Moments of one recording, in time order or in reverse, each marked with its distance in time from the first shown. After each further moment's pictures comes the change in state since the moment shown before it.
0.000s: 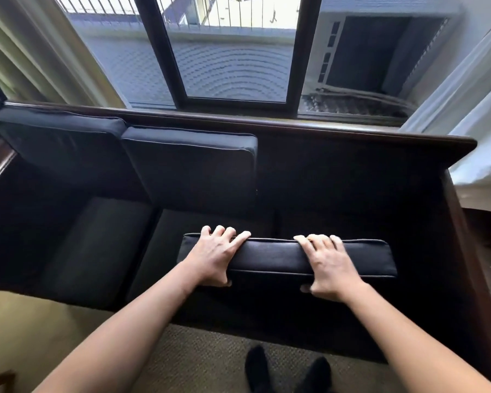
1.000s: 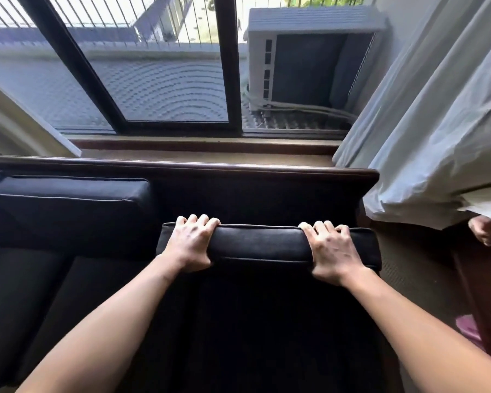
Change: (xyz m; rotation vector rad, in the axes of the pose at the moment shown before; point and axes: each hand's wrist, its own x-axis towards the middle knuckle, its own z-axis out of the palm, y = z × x) left_hand 0.267 0.134 -0.130 -0.041 0.133 -0.153; right_hand 0.025 0.333 -0.063 -0.072 -0.014 0.178
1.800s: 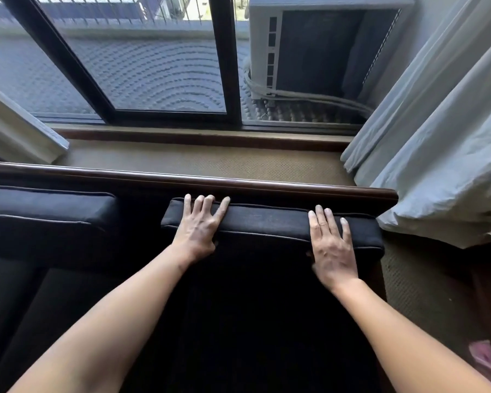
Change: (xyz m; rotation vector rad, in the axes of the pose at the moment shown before) left_hand 0.153 0.013 0.032 0.079 0.018 -0.062; right_hand 0.110 0.058 0.072 0.025 0.153 0.138
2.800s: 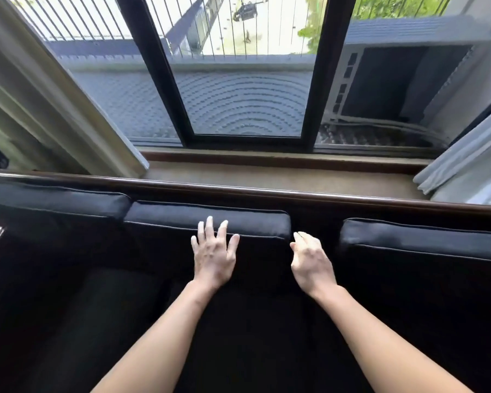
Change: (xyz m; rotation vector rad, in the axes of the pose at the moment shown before) left_hand -0.165 -0.364 0.051 -0.643 0.116 -0.423; right_hand 0.051 -0.480 -0.071 0.619 0.030 0.098
